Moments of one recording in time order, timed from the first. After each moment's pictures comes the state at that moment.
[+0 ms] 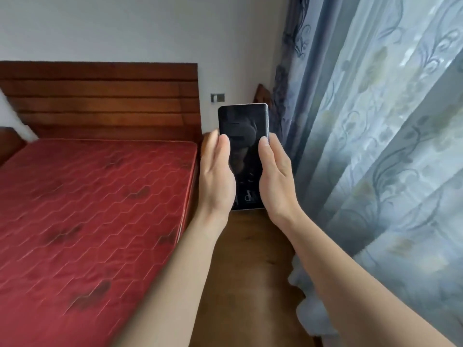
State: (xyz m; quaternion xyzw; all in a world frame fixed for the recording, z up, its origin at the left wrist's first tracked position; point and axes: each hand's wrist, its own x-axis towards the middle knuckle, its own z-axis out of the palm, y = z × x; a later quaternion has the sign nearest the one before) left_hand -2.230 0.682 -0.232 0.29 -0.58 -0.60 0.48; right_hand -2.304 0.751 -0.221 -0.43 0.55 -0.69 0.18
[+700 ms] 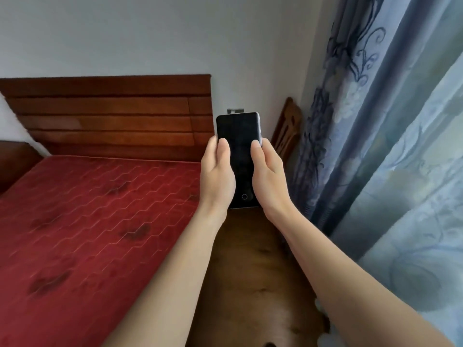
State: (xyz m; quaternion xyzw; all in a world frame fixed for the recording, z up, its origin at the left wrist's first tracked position) left_hand -2.472 0.385 -0.252 0.36 -0.59 -0.55 0.47; right_hand -2.558 0.430 -0.255 -0.40 0.57 -0.67 0.25
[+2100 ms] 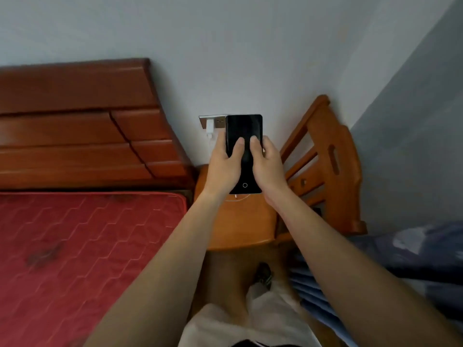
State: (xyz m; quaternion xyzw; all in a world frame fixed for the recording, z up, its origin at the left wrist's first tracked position) left_hand -2.866 -0.196 -0.419 0.41 -0.65 -0.56 0.29; right_hand -2.947 -0.139 -0.433 -0.25 0.70 -0.59 0.30
